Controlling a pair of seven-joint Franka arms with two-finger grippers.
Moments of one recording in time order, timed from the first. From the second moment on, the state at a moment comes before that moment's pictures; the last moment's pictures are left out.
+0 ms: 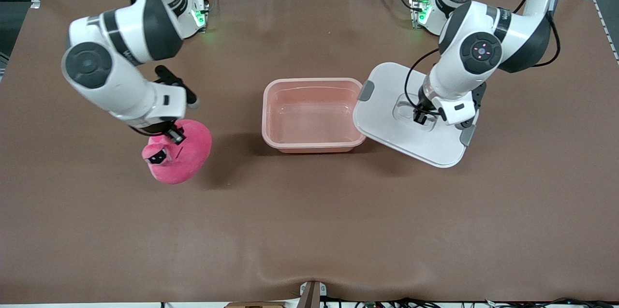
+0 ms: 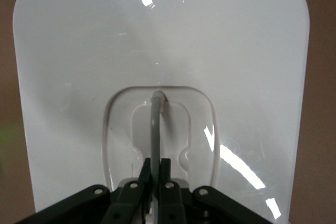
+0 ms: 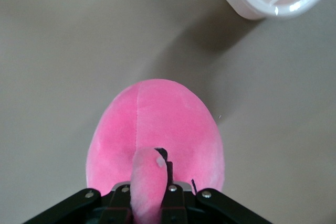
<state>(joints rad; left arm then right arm) -0.34 0.11 -0.06 -1.95 -0.04 1.92 -1.40 0.38 0.23 0.00 -1.64 -0.11 1.81 -2.09</state>
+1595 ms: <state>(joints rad) -0.13 0.09 -0.06 -2.01 -0.05 1.92 -0.78 1.00 0.39 0.00 -1.53 -0.44 1.58 -1.95</state>
